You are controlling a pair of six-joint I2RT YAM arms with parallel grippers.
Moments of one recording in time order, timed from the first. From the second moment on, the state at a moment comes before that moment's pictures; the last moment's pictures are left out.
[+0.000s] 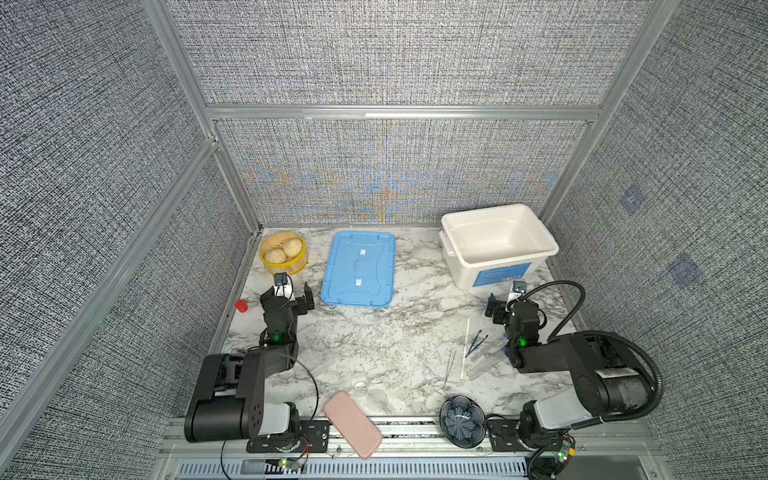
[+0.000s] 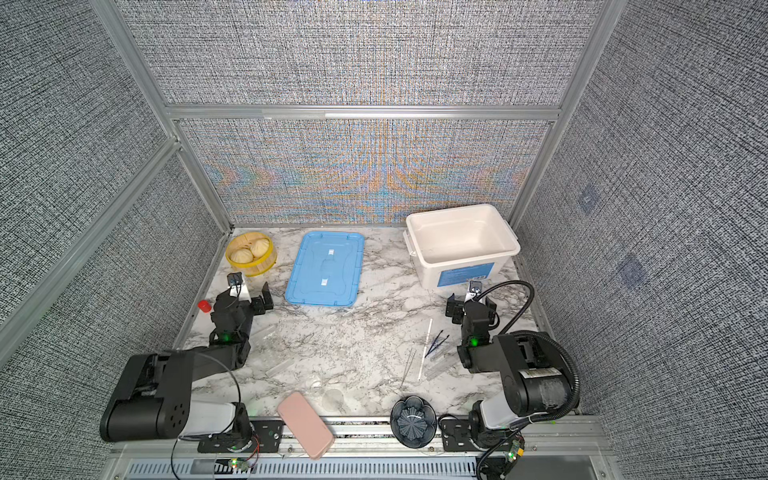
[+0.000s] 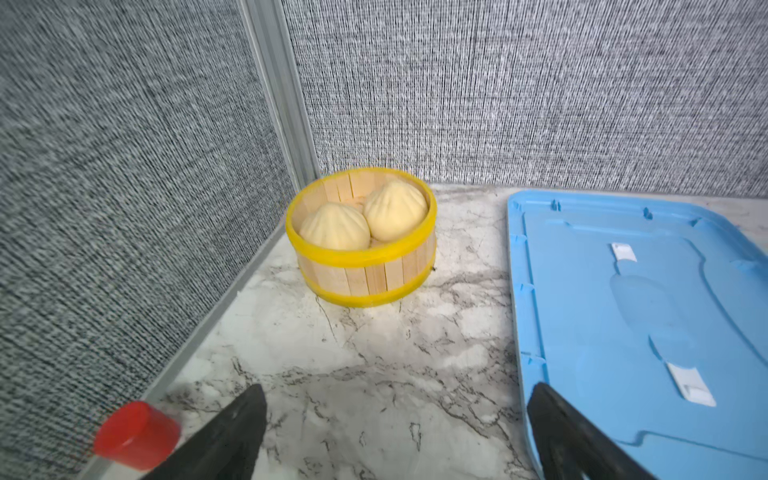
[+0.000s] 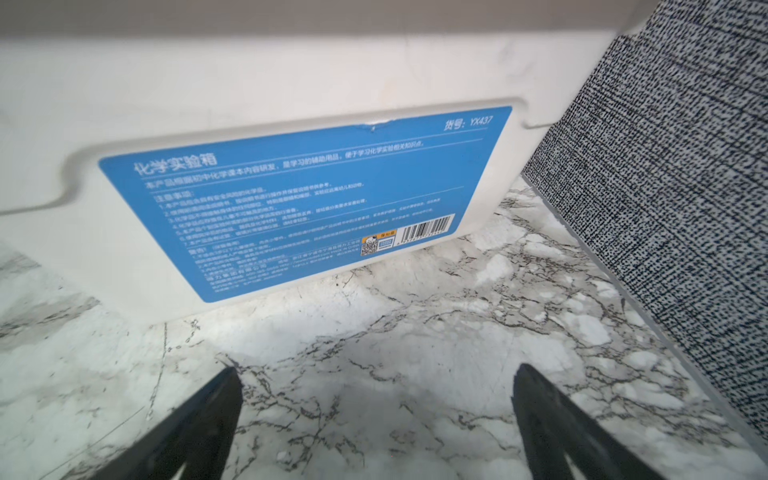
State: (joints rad) left arm 0.00 1.32 0.30 0.82 -0.14 0.00; right arm 0.08 1.51 0.25 0.94 0.28 0.02
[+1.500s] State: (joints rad) left arm 0.00 1.03 0.79 -0.80 -0.03 -0.63; right arm 0.13 0.67 0.49 -0.25 0.32 0.52
